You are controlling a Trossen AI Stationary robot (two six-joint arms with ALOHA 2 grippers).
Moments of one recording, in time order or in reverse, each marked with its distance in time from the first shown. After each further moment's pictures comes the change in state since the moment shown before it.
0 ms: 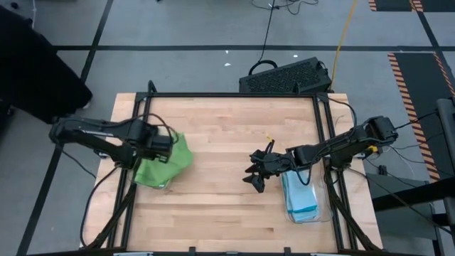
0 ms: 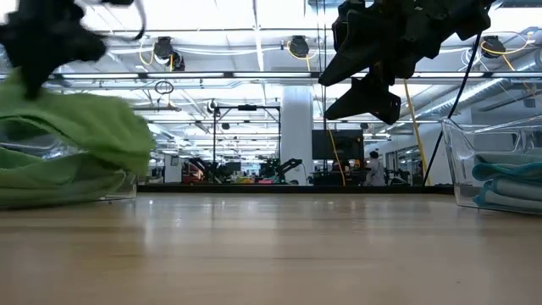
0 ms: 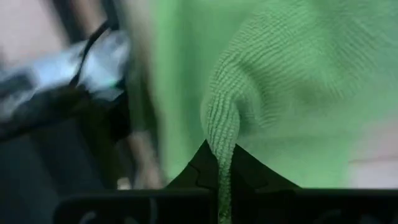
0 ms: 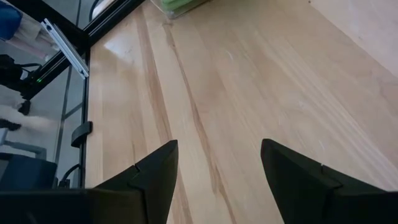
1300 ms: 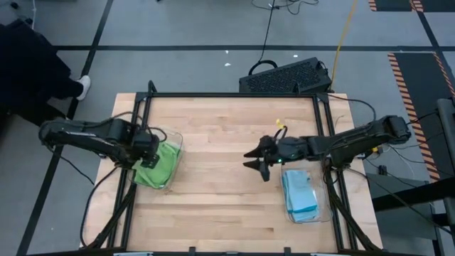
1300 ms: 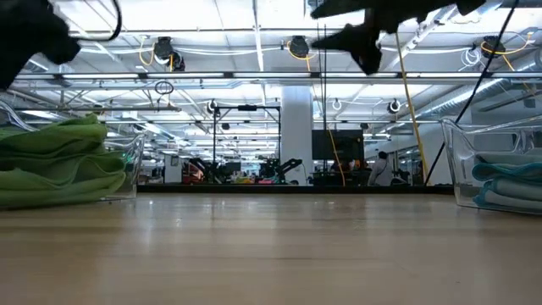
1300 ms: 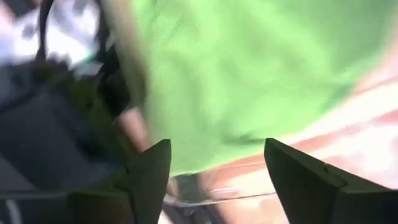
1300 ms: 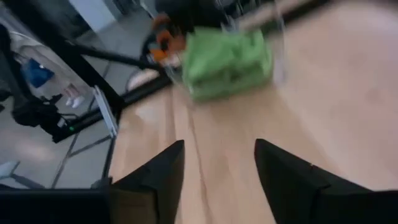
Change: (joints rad) left arm -0.002 -0.256 -0.153 0.023 0.176 0.121; right arm -0.072 -0.188 0.000 0.077 0.045 -0.182
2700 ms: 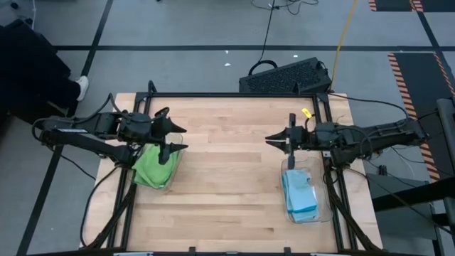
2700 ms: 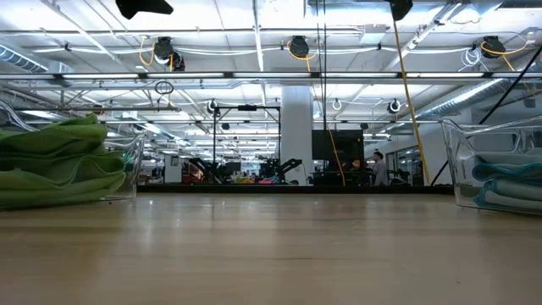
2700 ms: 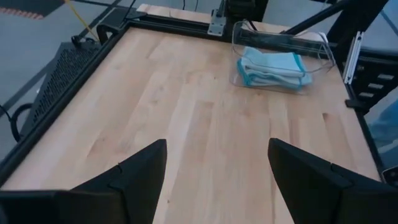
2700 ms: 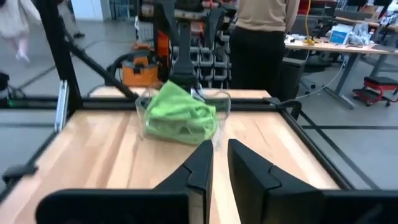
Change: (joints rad) left arm -0.002 -0.002 0.177 0.861 -0.332 1.076; right arm -0.015 -0.395 -0.001 -0.204 0.134 -0.556
